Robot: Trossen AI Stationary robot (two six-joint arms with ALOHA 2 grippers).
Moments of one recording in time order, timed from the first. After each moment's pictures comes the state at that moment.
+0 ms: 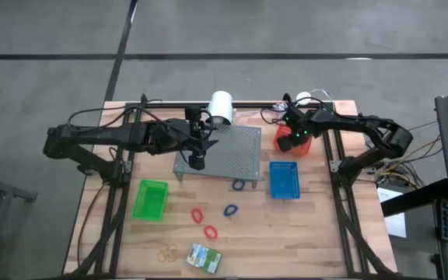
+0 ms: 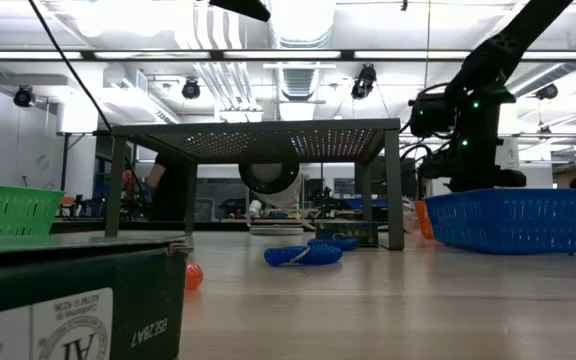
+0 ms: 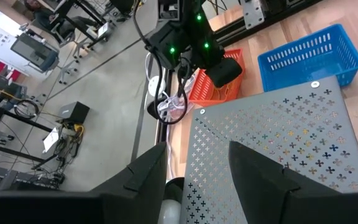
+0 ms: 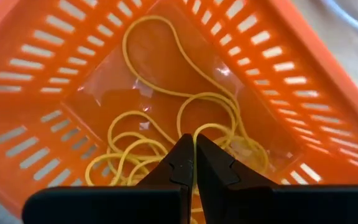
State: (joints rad) left arm -0.01 1.36 1.31 -0.48 -0.40 0.50; right arm -0.71 1.46 0.73 -0.66 0.03 0.46
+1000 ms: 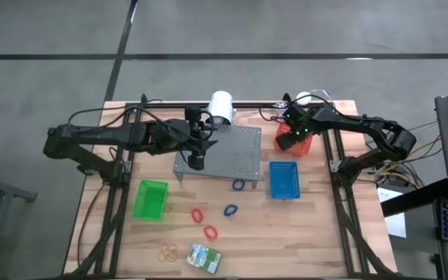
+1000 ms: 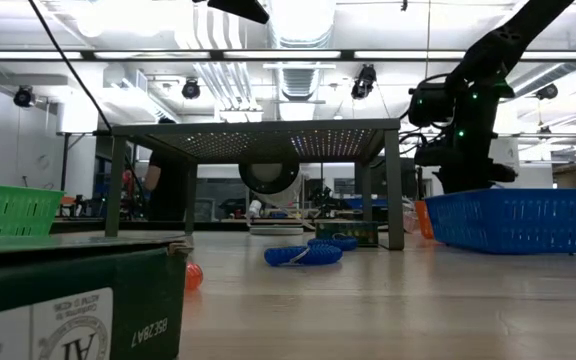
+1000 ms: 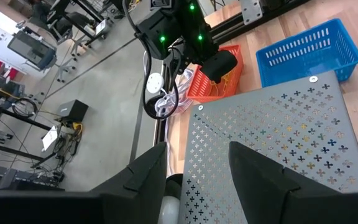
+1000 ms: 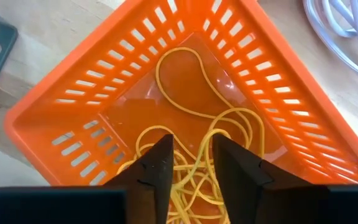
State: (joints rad) left arm -0.01 1.36 1.31 -0.49 -0.40 0.50; right arm -0.71 1.41 0.75 -0.65 0.00 0.39
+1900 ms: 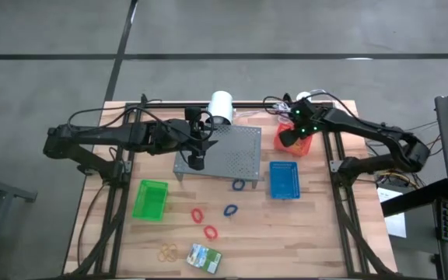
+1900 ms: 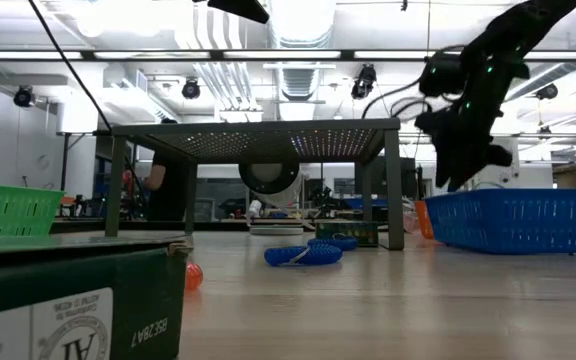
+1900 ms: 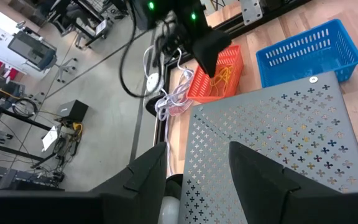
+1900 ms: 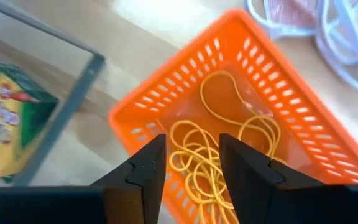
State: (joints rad) left arm -0.01 1.36 1.31 -0.49 -0.40 0.50; right arm -0.71 1.22 0.75 -0.65 -0.10 0.40
